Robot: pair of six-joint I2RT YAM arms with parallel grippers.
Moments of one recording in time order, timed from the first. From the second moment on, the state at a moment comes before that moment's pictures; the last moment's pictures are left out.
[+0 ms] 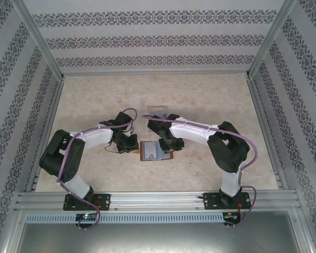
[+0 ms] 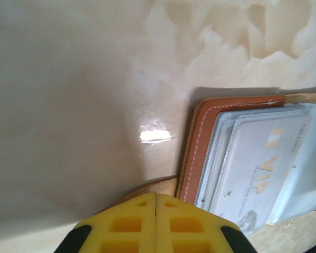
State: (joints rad) left arm -0.43 1.64 0.86 -0.51 0.40 -0.68; right arm 0.82 1.87 1.30 -1.03 0.10 0.65
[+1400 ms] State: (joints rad) left arm -0.50 1.71 0.91 -0.43 0.54 -0.77; right arm 0.72 1.87 1.15 -0.51 -0.41 0.78
